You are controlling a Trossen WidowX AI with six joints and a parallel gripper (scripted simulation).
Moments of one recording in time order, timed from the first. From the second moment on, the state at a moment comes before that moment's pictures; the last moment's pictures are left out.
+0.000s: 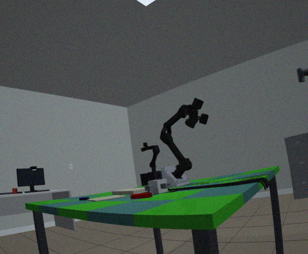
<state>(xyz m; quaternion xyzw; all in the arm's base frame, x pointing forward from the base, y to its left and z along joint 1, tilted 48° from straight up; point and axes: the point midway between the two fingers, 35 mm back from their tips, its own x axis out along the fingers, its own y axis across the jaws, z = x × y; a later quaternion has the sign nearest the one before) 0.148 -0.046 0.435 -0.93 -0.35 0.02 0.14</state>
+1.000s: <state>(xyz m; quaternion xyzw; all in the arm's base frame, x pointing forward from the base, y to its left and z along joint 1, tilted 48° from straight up) 0.219 0.146 0.267 -0.79 -0.04 0.58 0.18</state>
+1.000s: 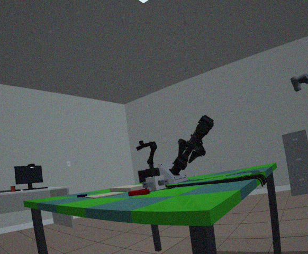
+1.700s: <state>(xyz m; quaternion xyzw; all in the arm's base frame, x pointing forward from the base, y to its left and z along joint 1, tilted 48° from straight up) 0.313 0.046 0.140 -0.27 0.25 0.70 0.61</state>
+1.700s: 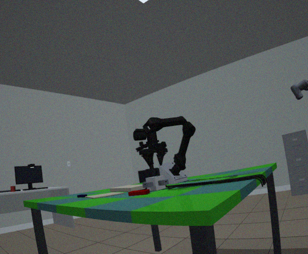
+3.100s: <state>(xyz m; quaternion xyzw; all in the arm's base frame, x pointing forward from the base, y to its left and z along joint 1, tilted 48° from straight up) 0.314 0.068 0.122 -0.26 0.25 0.70 0.61</state>
